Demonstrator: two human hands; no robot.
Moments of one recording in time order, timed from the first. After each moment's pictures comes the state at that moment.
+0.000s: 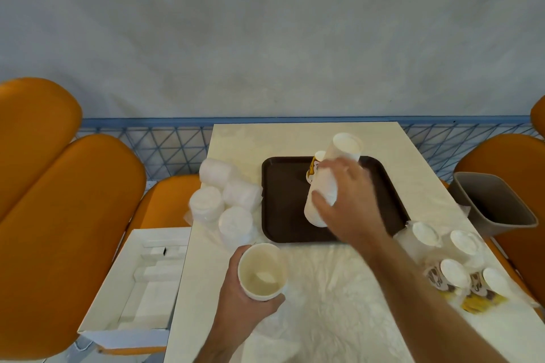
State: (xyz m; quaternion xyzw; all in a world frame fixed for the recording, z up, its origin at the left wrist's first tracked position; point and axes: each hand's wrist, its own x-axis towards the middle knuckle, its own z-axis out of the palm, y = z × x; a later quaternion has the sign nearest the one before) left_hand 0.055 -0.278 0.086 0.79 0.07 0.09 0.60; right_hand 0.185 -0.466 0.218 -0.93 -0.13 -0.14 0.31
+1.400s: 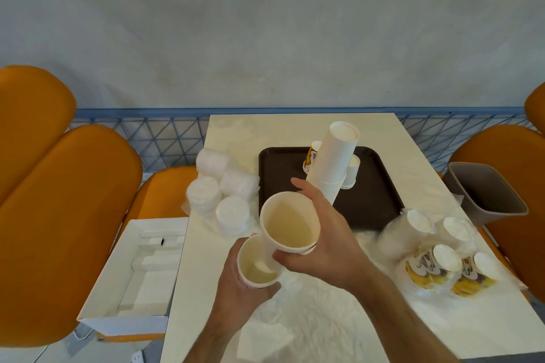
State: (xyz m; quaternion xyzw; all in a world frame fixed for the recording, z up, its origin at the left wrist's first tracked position) left_hand 0.047 -0.279 0.088 0.78 0.09 0.06 0.62; right_hand 0.111 -0.453 0.218 -0.85 -0.20 0.07 0.48
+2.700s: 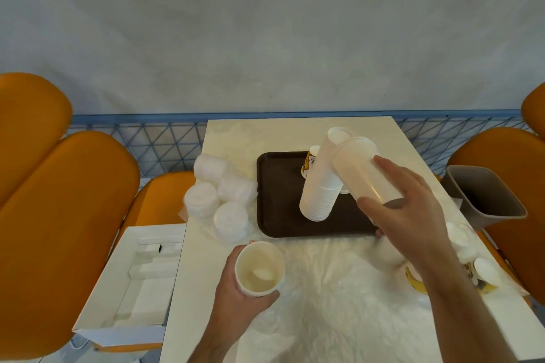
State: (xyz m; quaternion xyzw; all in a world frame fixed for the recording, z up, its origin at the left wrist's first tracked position) left_hand 0.048 -0.279 0.080 0.79 0.09 0.06 0.60; right_hand 0.142 -0.531 0.247 -0.89 0.02 -0.10 0.45
